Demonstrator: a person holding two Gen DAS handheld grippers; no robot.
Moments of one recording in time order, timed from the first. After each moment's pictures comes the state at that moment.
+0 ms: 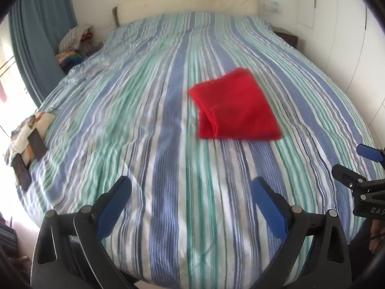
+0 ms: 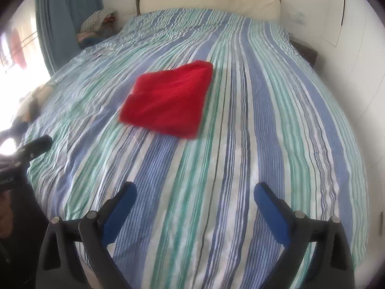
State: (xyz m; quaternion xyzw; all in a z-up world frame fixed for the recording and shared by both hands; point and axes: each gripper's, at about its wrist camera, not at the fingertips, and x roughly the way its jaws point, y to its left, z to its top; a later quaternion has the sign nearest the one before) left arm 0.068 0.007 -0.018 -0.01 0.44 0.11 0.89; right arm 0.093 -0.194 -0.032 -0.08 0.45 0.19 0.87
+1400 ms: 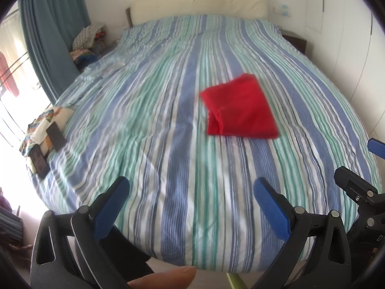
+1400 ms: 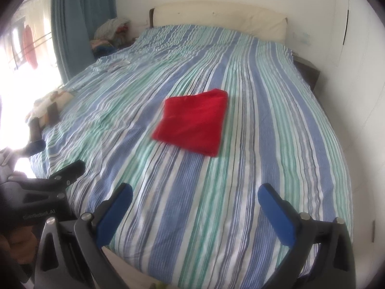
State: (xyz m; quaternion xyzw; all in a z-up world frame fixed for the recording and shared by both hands) left arm 0.031 -0.007 0.019 0.00 0.43 0.15 0.89; right arm 0.031 -0.167 0.047 -0.09 0.41 0.21 0.88
